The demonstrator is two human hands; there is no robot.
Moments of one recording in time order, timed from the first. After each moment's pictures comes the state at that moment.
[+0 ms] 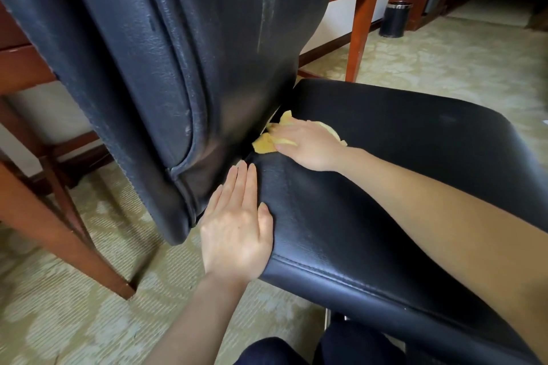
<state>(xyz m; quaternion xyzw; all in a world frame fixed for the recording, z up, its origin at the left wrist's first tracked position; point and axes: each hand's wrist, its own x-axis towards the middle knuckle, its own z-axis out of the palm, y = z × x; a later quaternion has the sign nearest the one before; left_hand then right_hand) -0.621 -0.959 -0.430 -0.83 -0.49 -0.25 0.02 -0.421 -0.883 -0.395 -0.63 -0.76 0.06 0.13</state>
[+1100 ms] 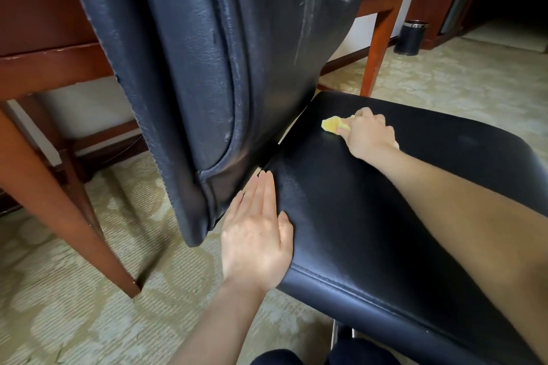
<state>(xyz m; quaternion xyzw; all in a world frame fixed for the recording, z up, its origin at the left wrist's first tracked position) -0.621 -0.963 -0.429 -0.82 -0.51 -0.26 0.00 -0.374 -0.865 -0.384 -0.84 -0.53 -0.02 0.09</state>
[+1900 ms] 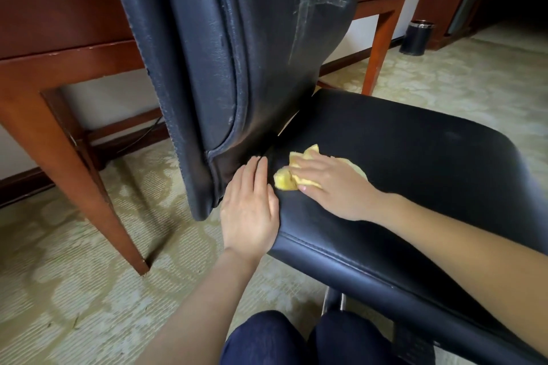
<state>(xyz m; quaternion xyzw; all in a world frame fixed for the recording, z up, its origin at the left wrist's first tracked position) -0.623 -0.968 -0.427 -0.79 -0.53 -0.31 -0.01 -0.437 -0.973 -0.395 -0.59 -0.80 0.05 0.08</state>
